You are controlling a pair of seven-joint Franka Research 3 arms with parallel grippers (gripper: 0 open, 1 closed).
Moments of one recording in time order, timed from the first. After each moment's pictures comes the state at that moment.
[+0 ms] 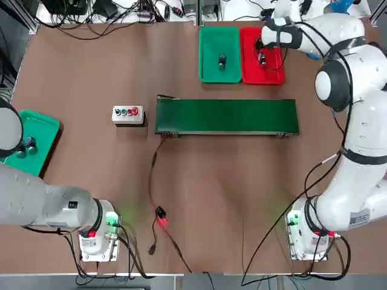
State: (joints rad) left arm -0.05 -0.02 0.06 -1.52 -0.02 1.48 0.06; right arm 0.21 0.75 -0.05 -1.54 0.04 2.48 -0.04
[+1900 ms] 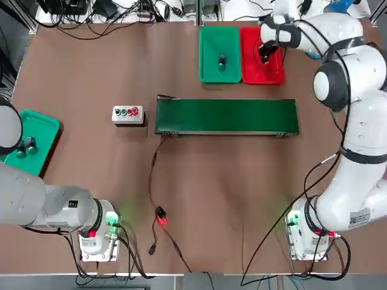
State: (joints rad) left arm -0.03 -0.02 0.07 -1.52 -0.02 1.48 0.06; right arm 0.22 0.72 -0.05 -1.49 0.04 2.23 -0.05
